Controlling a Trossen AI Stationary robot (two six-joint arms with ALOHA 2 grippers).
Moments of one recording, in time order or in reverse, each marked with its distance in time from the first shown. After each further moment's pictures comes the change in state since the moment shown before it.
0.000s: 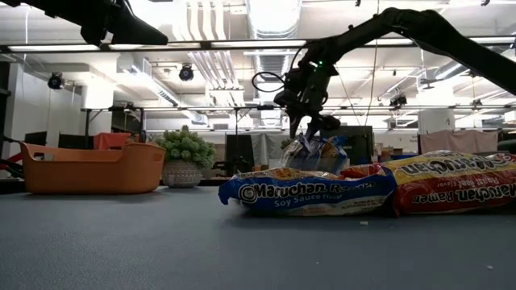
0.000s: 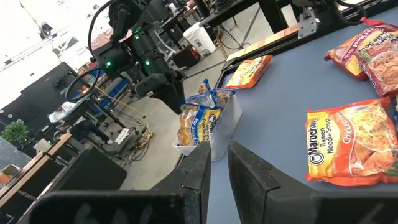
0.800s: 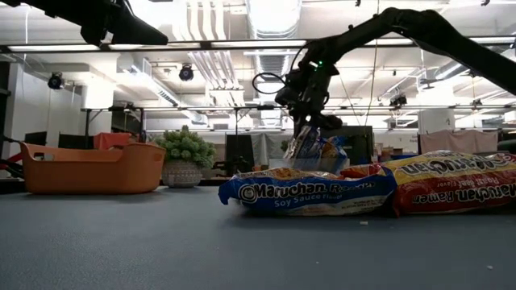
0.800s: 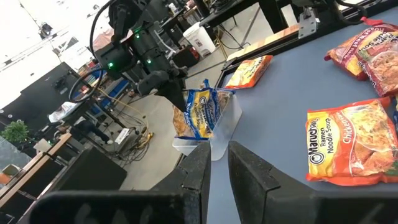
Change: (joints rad) left arm 0.000 0.000 0.000 0.000 0.000 0.000; right arm -0.002 0.000 0.001 -0.048 -0.027 -0.004
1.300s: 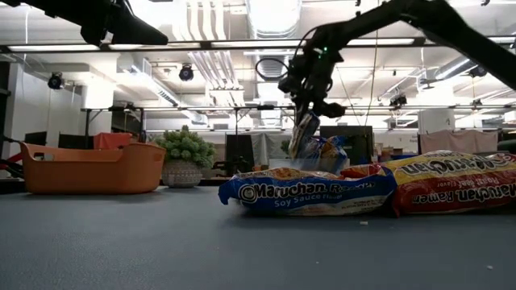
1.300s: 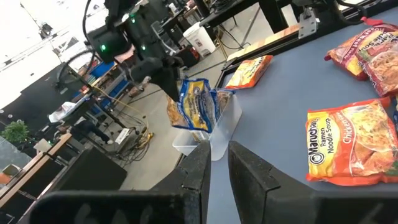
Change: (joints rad) left arm 0.000 0.000 0.000 0.000 0.000 0.000; right arm 0.006 -0.069 0.000 -0.010 0.039 0.030
